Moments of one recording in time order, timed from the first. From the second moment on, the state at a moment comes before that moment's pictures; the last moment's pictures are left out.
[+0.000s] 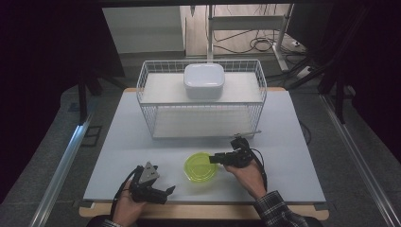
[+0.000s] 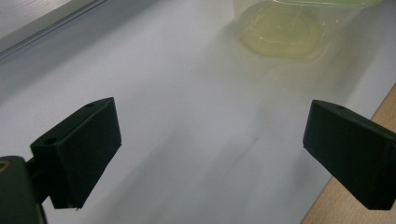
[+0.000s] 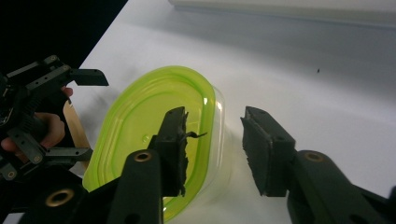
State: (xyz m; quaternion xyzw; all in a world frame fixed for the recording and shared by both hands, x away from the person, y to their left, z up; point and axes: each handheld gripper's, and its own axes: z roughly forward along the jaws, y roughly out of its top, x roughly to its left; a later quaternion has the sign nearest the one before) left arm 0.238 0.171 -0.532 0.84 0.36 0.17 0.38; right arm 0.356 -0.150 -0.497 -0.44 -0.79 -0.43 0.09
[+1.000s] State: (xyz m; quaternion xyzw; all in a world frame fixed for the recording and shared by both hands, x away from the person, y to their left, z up) left arm 0.239 0.173 -0.530 0.83 0.37 0.17 0.39; right arm 0.356 -0.165 -0.470 -0.43 -0.75 -0.47 0.15
